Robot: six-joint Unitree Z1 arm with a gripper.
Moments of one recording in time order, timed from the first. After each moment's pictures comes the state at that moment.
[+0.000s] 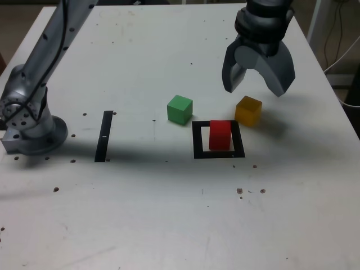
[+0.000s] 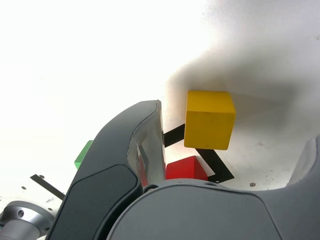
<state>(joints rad) 0.10 2.25 -2.03 1.44 0.10 0.67</state>
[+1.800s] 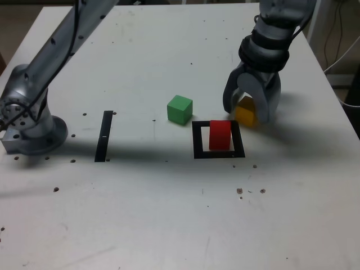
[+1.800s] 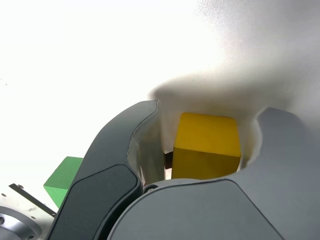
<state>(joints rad) 0.07 2.35 -1.99 1.38 0.12 0.61</state>
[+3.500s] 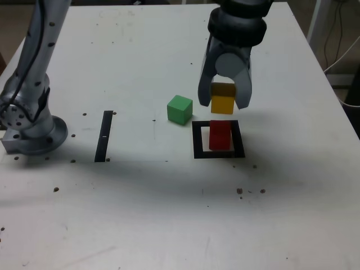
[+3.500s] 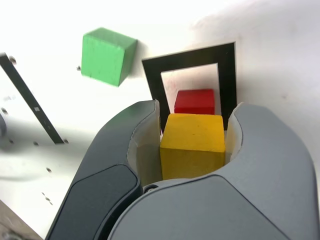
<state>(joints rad) -0.03 2.10 -1.85 1.49 0.02 0.12</state>
